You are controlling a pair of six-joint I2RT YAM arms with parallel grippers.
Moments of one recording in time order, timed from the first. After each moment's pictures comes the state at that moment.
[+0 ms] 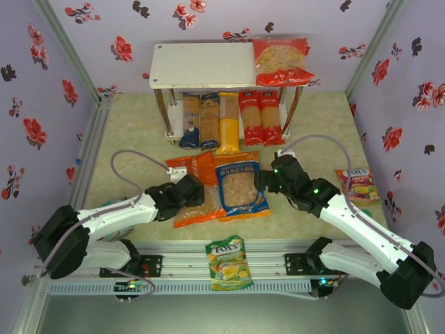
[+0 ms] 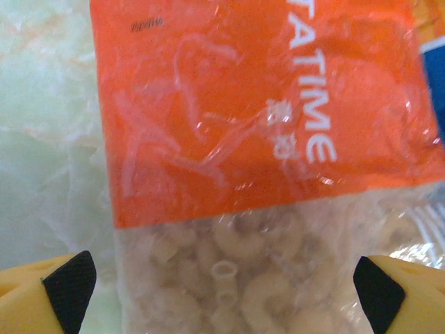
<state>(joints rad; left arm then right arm) -0.93 1.28 0.69 -0.48 -0.49 -0.85 0.71 0.97 0.80 -0.65 0.25 0.57</state>
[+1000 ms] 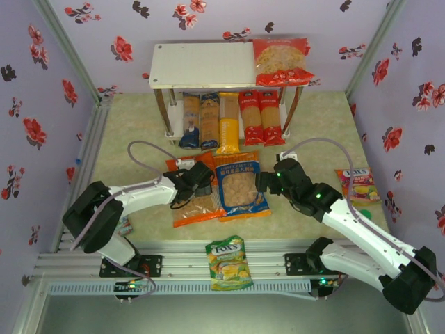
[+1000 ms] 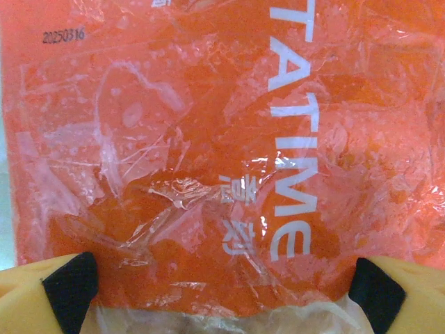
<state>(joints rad) -0.85 1.55 0.85 -0.46 -0.40 -0.89 0.71 0.92 0.75 -0.61 0.28 0.53</state>
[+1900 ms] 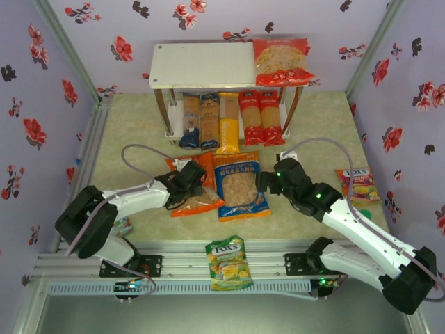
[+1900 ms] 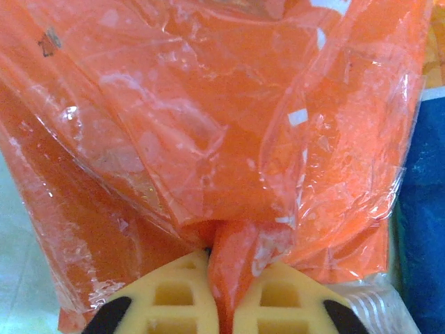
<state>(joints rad) -0.80 1.49 0.74 -0.30 -0.31 -0.79 0.71 0.92 0.75 -0.61 0.28 0.53</state>
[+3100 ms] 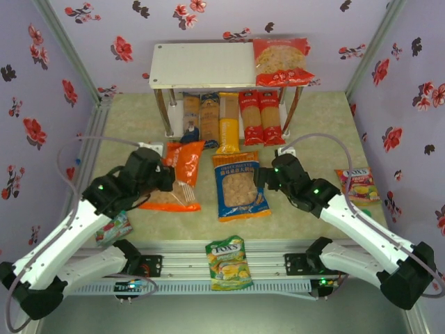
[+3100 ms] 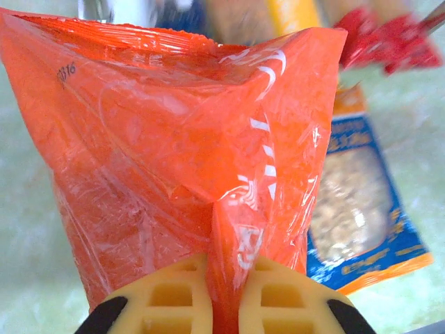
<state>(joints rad) -0.74 0.91 1.09 -0.90 -0.20 -0.53 0.71 0.97 0.80 -0.61 0.28 0.54</state>
